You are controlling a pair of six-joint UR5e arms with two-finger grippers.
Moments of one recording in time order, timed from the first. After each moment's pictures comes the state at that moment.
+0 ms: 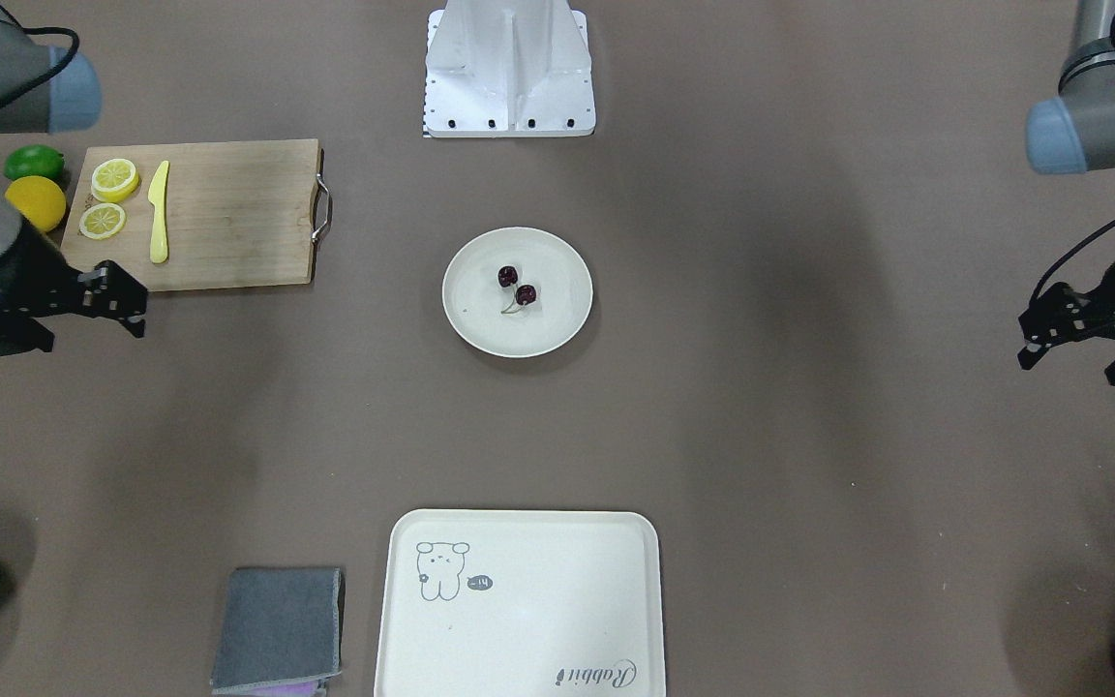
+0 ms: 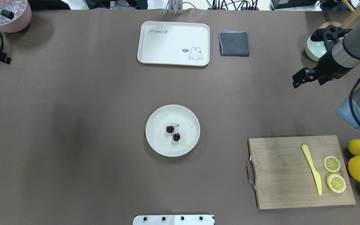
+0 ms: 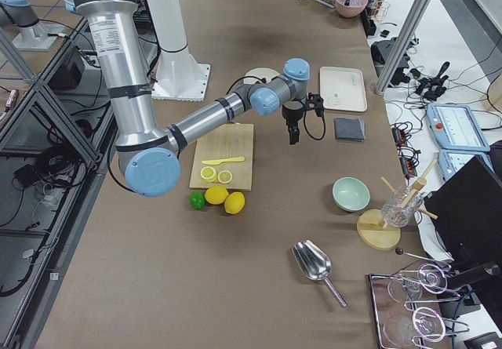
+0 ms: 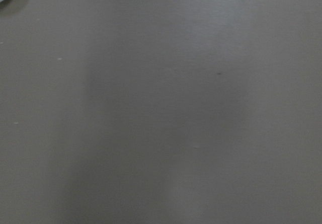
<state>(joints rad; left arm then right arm) -1.26 -1.71 -1.64 -2.00 -2.21 -0.37 1.07 -1.40 1.84 -1.49 2.22 0.58</state>
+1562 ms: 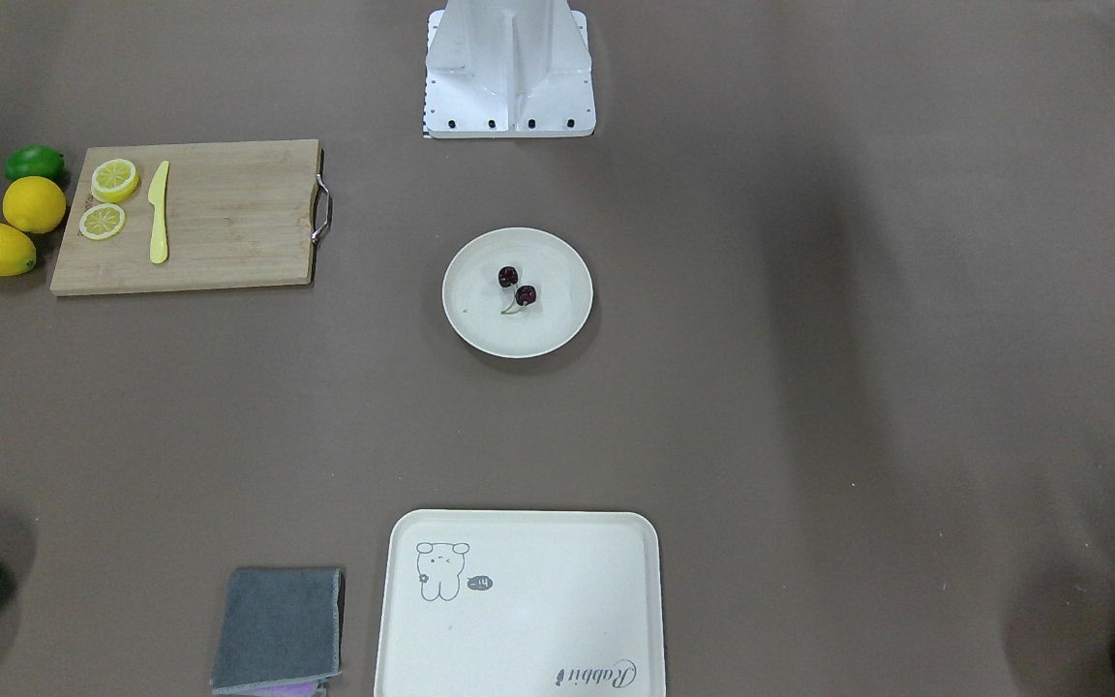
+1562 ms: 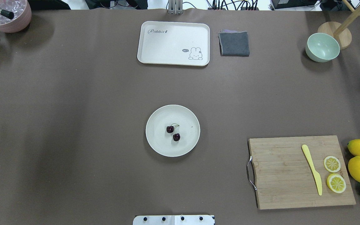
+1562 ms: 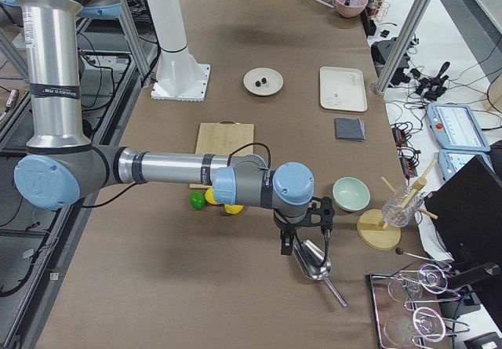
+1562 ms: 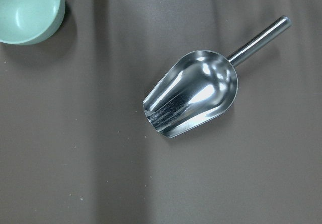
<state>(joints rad) -1.54 -1.59 -1.62 -1.77 -2.37 -0.02 1.67 -1.57 1.60 -1.61 2.40 -0.01</state>
